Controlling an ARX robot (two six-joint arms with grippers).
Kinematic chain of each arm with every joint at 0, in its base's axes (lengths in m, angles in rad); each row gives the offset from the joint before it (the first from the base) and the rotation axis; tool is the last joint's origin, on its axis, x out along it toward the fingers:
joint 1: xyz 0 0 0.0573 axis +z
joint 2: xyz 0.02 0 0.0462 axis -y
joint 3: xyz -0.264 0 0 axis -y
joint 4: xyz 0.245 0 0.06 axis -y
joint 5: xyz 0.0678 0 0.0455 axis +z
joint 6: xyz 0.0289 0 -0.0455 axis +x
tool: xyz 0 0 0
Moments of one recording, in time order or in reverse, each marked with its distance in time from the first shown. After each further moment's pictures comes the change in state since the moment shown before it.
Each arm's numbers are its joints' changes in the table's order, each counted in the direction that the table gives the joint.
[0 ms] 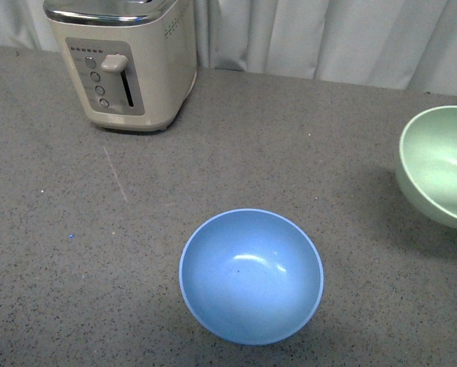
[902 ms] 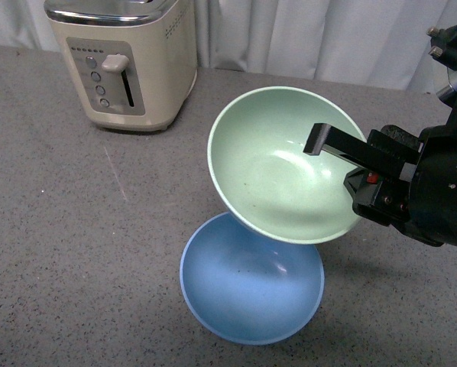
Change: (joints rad) left arm 0.000 0.000 0.000 0.000 0.000 0.000; right arm 0.493 0.045 0.021 0.015 -0.058 0.137
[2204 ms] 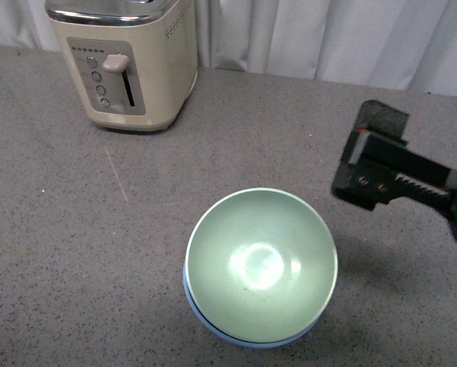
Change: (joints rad) left arm 0.000 0.000 0.000 0.000 0.000 0.000; right arm -0.028 0.093 -0.034 -0.087 -0.097 -0.047
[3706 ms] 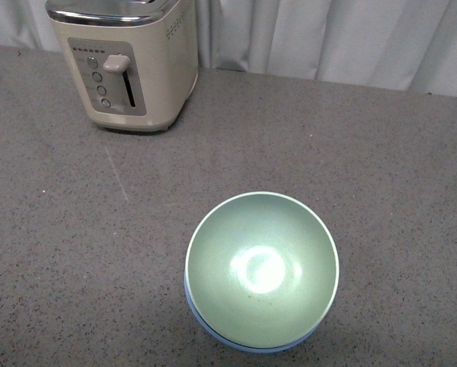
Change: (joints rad) left arm 0.000 0.001 0.000 -0.002 0.000 0.000; right arm -0.502 1.452 -0.489 -0.251 0.237 -0.645
